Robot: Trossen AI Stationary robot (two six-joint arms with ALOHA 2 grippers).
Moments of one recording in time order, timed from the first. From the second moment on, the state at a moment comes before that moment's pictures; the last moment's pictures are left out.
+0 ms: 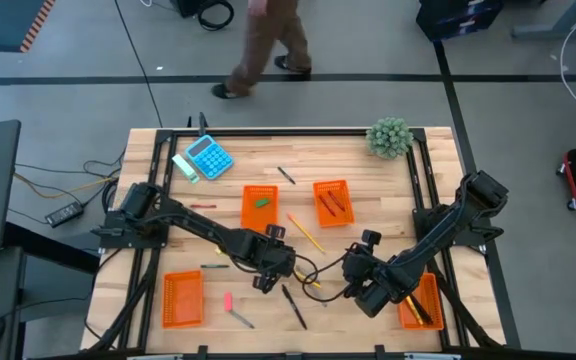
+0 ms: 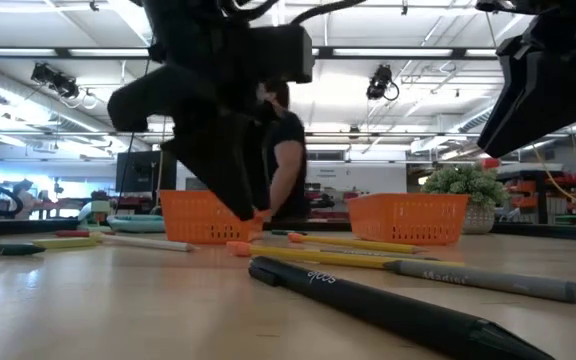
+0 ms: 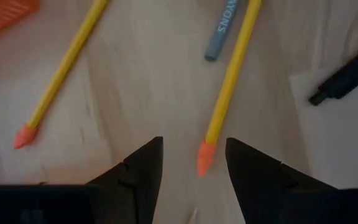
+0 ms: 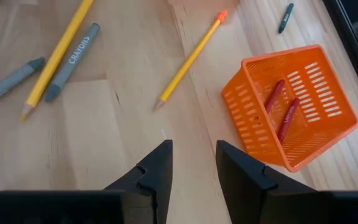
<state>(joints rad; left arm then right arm) -0.33 1.96 1.34 -0.59 -0.26 0.00 0.72 1.69 1.06 -0.87 0.75 0.89</state>
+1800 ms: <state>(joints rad) -0.32 2.02 1.39 -0.73 -0.18 -0.02 0.72 1.69 1.06 -0.87 0.76 0.89</state>
